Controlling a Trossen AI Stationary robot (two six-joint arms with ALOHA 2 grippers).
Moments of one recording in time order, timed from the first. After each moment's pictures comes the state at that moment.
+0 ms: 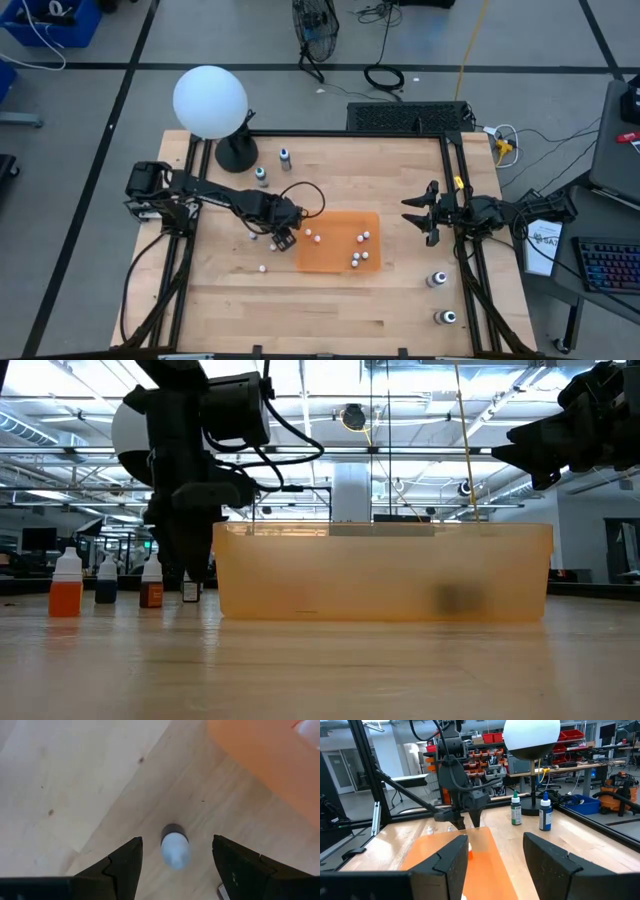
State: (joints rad) left arm -0.04 1.69 1.00 -0.73 -0.11 -0.69; right arm 0.18 0.05 0.02 0.07 0.31 0.11
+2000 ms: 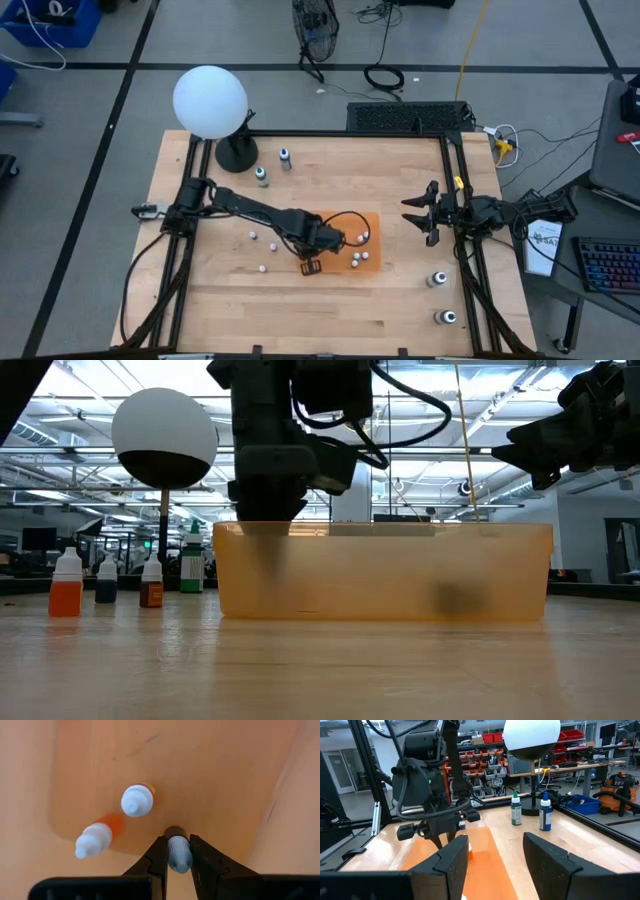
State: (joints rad) left arm -0.16 2.08 1.55 -0.91 -0.03 -0.38; right arm 0.18 0.05 0.02 0.07 0.31 0.11
